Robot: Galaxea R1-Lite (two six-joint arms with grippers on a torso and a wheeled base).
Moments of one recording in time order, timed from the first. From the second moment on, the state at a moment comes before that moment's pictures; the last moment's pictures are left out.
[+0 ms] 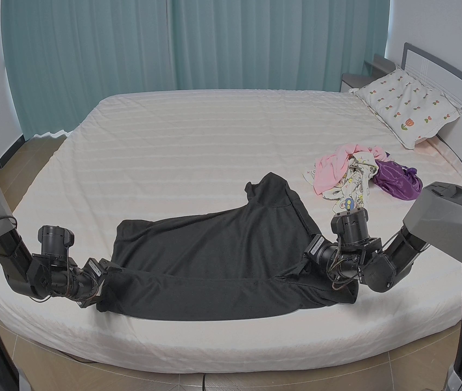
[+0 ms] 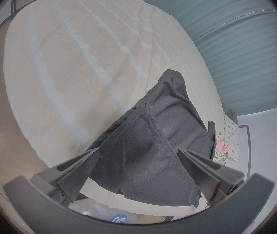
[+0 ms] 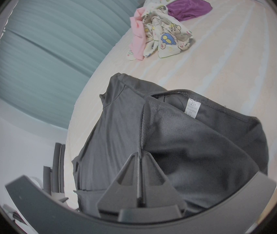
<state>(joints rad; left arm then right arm) 0.07 2.09 -0.59 -0.63 -0.26 -0.87 0.40 2.31 -0.95 -0.74 -0.05 0.99</state>
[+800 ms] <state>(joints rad) 0.06 2.11 -0.59 -0.65 -0.25 -0.87 0.50 2.14 -0.72 -0.66 -0.20 0.72</state>
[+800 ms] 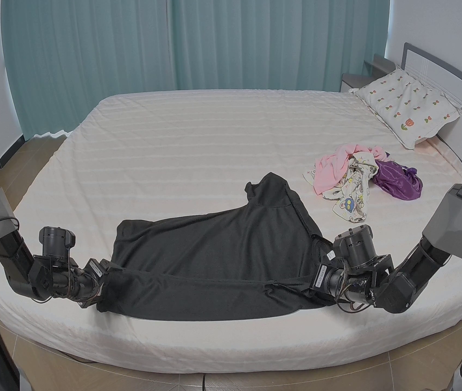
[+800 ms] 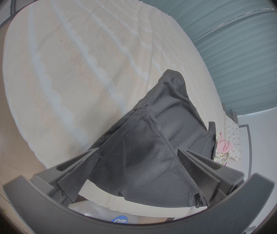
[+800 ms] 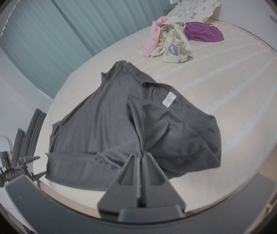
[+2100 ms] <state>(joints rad) 0.06 2.11 -0.59 -0.66 -0.25 -0.87 0.48 2.24 -0.86 -0.55 -0.26 0.54</state>
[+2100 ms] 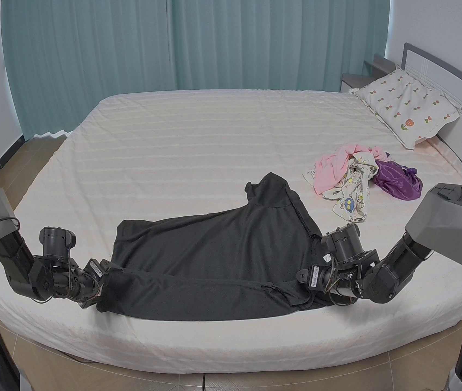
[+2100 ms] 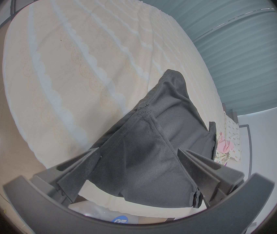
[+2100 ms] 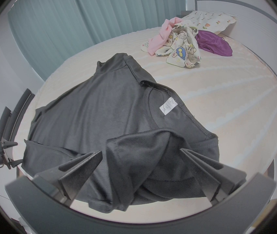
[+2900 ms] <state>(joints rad) 0.06 2.12 -0.59 -0.66 -0.25 -0.87 0.40 2.06 -0.67 -0.30 -0.37 0.41</state>
